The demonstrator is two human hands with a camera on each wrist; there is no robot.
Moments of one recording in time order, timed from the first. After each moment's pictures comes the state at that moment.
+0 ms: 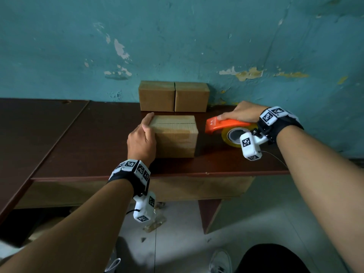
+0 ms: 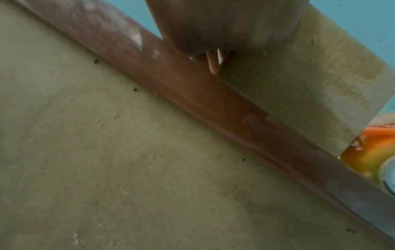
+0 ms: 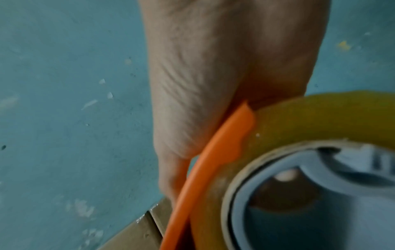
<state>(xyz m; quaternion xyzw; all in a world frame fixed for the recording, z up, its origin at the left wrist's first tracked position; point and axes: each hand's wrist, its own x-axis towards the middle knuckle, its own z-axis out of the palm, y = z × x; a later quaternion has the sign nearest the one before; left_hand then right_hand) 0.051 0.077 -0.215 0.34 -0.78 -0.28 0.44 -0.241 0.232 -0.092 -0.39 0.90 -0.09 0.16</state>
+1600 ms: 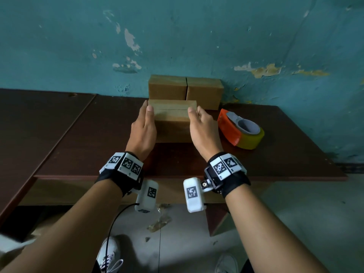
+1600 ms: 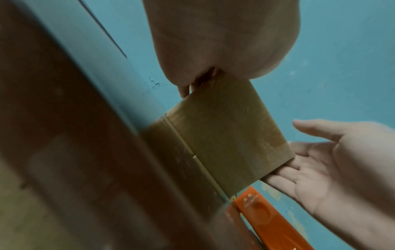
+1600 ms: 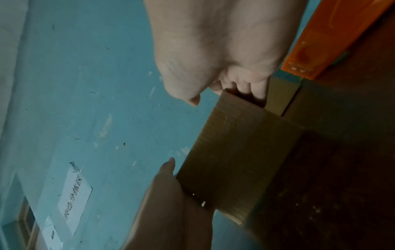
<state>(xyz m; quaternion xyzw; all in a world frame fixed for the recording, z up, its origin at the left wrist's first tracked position) 0.062 0.041 -0.196 0.33 -0.74 -0.44 0.38 -0.070 0.158 -0.169 -0.36 0.78 -0.50 0.10</state>
